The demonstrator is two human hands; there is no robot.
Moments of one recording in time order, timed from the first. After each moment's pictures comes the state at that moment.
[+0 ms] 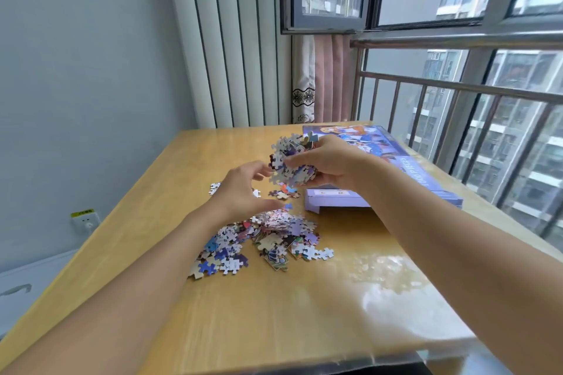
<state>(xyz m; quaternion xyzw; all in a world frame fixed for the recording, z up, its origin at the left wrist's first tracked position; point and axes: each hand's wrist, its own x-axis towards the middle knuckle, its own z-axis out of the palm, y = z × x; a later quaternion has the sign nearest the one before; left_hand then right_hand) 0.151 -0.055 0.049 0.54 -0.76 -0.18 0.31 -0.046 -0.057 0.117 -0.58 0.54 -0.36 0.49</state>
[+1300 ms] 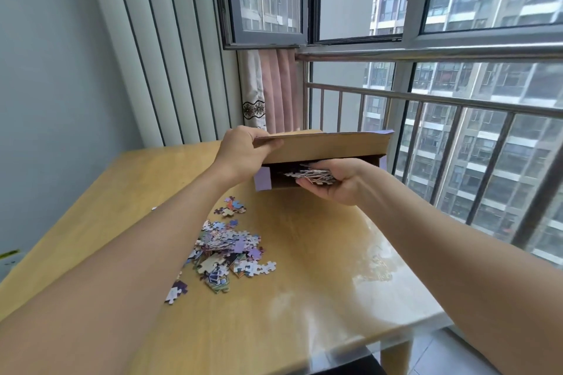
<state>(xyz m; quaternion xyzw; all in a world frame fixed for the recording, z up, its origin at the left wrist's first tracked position) 0.034 -0.099 0.120 0.45 -0.76 -0.17 0.43 -0.159 -0.045 0.111 -0.20 0.48 -0.51 0.69</state>
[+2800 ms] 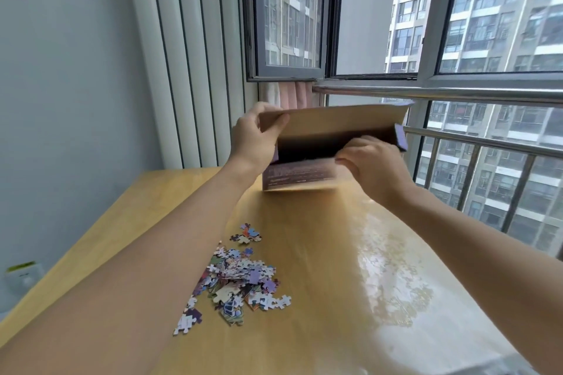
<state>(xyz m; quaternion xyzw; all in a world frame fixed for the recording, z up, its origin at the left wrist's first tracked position) 0.035 -0.085 0.183 0.37 -0.65 -0.24 0.62 -0.192 -0.053 0.154 -0.77 0.48 -0.32 -0.27</state>
